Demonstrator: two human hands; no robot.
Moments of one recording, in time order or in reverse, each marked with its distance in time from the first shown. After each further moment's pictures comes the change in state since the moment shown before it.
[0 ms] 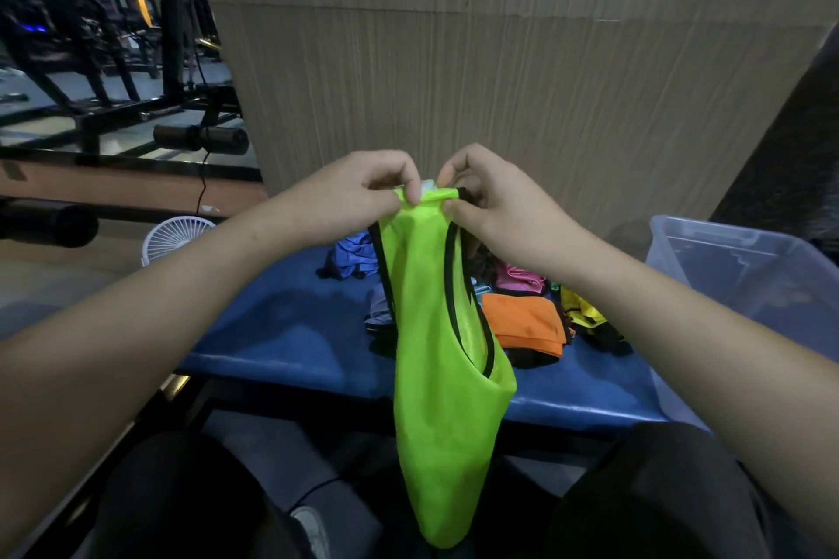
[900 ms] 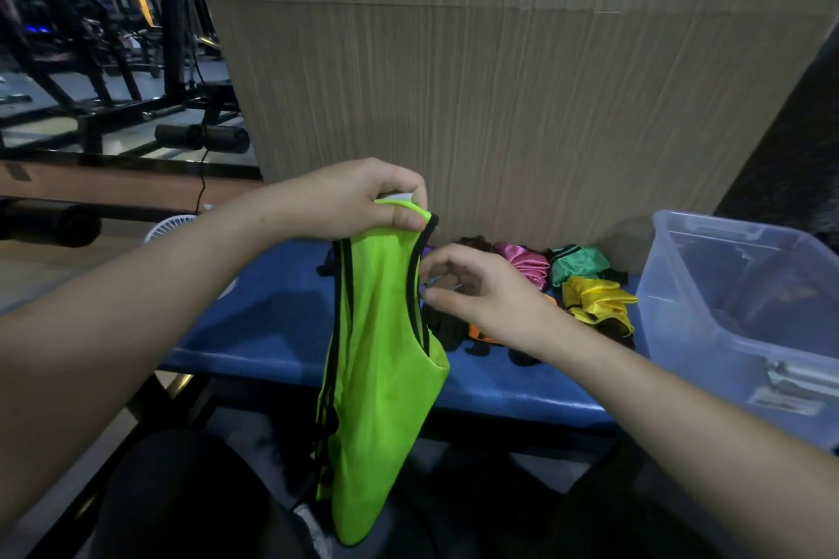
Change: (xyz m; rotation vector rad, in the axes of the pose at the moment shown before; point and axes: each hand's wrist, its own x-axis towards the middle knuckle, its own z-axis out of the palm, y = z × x) left_hand 0.014 -0.002 -0.003 0.278 -0.200 0.078; right_hand -0.051 0.041 0.055 0.360 -0.135 0.067
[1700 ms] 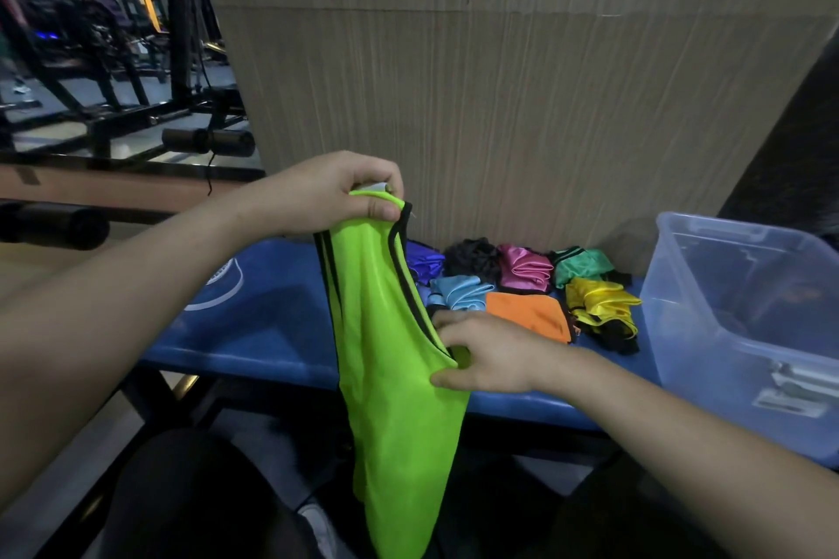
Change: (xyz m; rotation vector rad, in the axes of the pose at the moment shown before) left_hand -0.012 -0.020 -0.014 -0.004 0.069 -0.042; right_hand -0.017 0.035 0.011 -0.615 -0.402 -0.045
